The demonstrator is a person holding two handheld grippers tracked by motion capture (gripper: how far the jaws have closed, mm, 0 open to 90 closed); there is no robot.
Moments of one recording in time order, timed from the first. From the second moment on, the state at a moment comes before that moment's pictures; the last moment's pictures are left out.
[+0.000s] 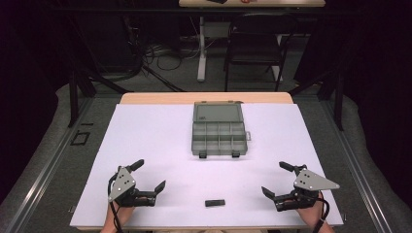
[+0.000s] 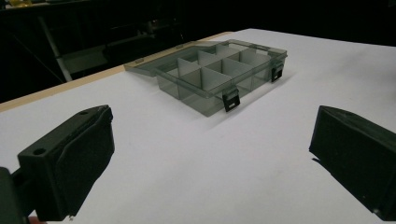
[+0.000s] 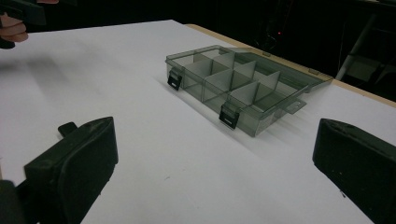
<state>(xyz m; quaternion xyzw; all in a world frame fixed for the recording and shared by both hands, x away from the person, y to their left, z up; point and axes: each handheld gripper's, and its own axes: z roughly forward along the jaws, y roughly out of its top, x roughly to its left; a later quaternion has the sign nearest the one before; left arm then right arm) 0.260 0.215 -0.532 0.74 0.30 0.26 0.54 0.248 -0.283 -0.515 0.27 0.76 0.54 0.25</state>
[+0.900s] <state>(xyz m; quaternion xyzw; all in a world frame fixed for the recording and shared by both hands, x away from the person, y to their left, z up) 0.264 0.213 -0.532 0.74 0.30 0.26 0.54 0.260 -0.264 -0.510 0.26 0.79 0.52 0.20</state>
